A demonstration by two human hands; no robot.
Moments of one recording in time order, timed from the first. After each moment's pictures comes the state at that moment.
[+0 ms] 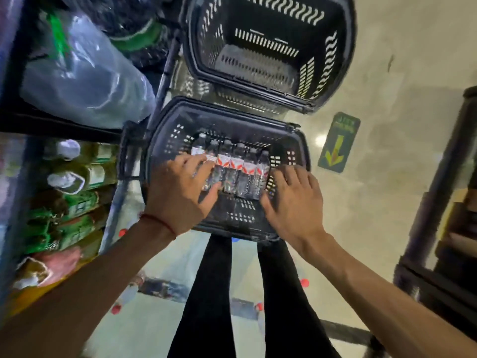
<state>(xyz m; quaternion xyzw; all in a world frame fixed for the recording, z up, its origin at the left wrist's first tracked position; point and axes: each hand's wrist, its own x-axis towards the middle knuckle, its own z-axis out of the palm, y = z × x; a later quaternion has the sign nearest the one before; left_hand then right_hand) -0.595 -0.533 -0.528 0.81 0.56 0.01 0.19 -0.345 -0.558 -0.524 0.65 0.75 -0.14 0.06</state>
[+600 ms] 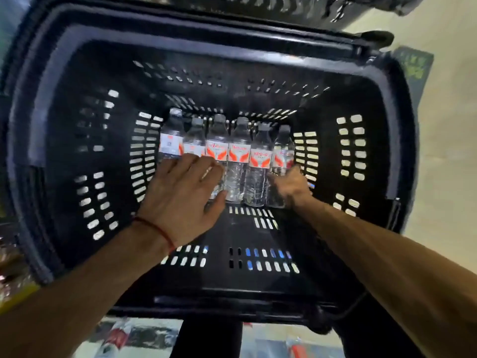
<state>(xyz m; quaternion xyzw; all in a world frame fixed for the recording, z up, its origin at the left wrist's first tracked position) -0.571 -0.537 -0.822 0.86 0.47 -0.08 0.20 -0.327 -0.555 -0.932 0.82 0.23 -0.52 0.04</state>
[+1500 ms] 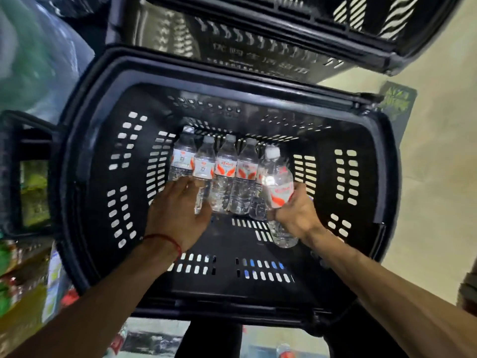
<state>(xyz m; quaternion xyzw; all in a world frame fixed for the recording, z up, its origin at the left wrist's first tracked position) -0.599 -0.541 -0.844 0.70 0.63 -0.10 0.32 -0.335 -0.555 -0.866 0.78 0.25 -0.57 -0.01</state>
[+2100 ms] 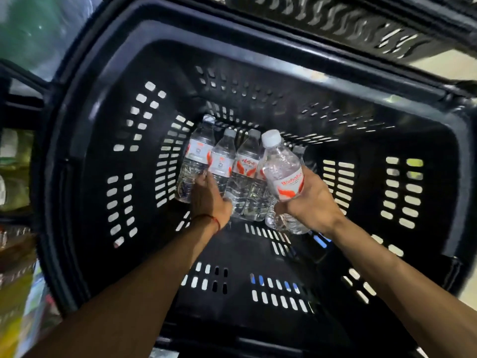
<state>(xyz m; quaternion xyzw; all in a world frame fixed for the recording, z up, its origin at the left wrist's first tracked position) -0.571 -0.554 -0.977 0.46 0.75 -0.11 0.46 -0.358 -0.517 -0.894 0.69 0.41 -0.59 -0.04</state>
